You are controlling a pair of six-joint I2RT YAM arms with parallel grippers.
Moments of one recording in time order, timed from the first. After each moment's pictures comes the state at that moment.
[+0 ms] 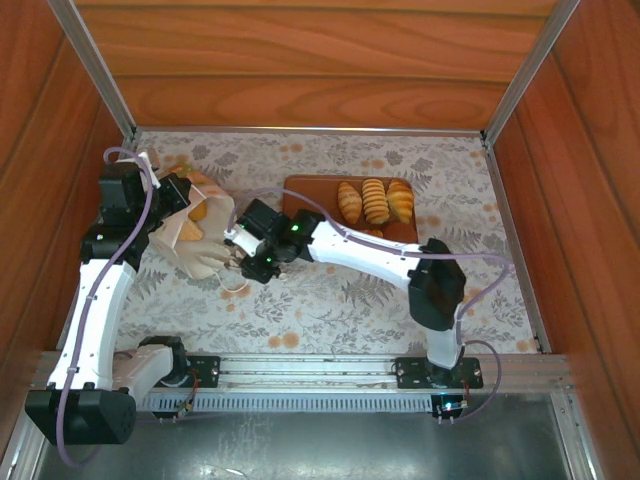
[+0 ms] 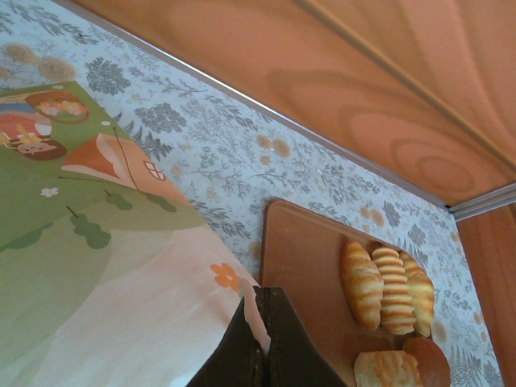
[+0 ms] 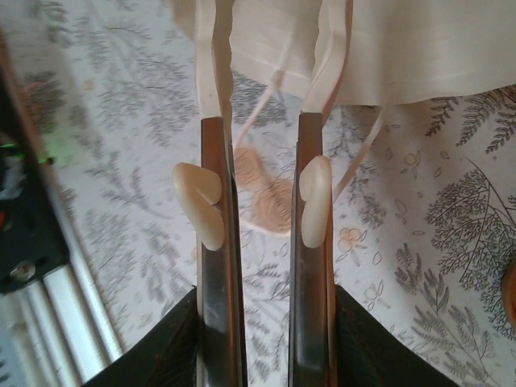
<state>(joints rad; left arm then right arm) -0.01 0.98 1.03 -0.53 0.29 -0.56 1.13 1.95 1.68 -0.78 -0.17 0.03</state>
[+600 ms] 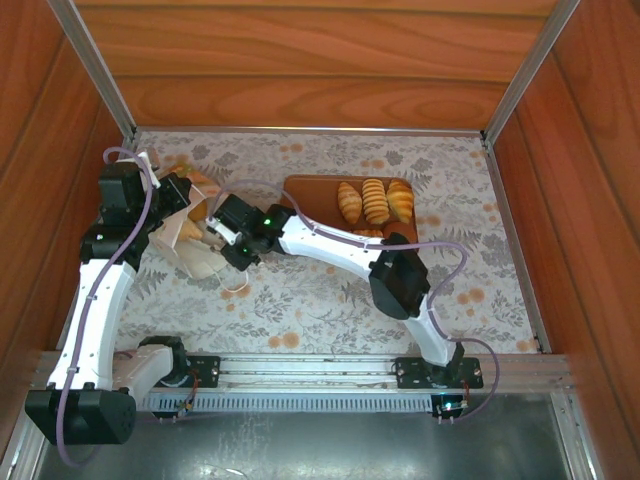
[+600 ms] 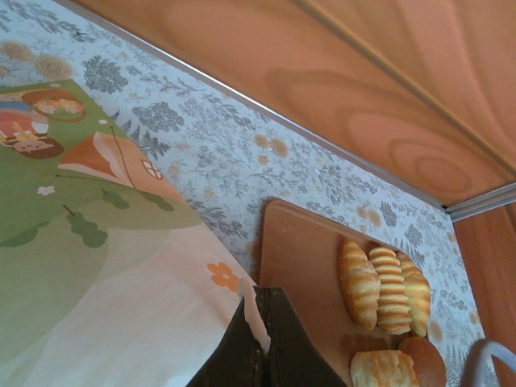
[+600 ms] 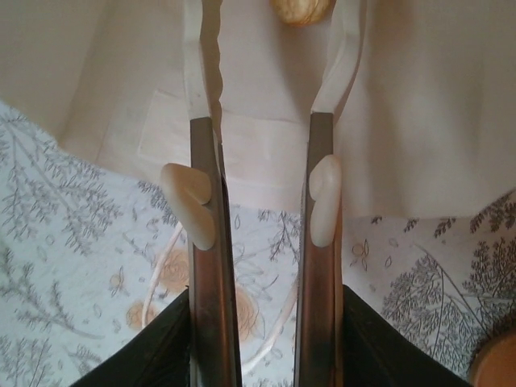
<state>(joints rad) -0.01 0.98 1.03 -0.53 0.30 -0.57 1.13 2.19 1.95 -0.78 -0.03 0.08</state>
